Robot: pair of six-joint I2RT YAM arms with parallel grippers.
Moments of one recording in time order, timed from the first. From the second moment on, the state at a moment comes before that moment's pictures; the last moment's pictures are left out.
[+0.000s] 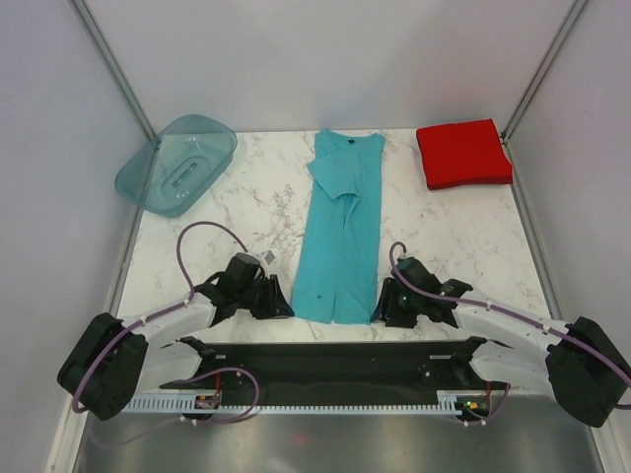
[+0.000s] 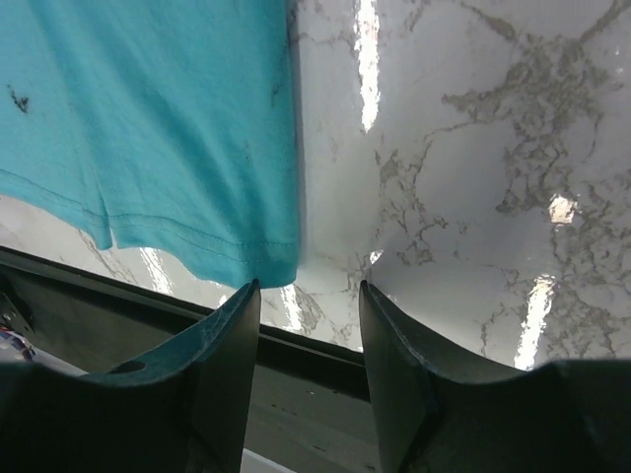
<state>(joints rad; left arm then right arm) -0.56 1.12 0.33 -0.12 0.36 -0.71 0.72 1.07 0.43 -0.42 -0.12 0.95</state>
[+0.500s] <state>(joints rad) -0.57 1.14 0.32 -0.11 0.35 -0.71 0.73 1.07 0.45 -0.38 -0.12 1.00</state>
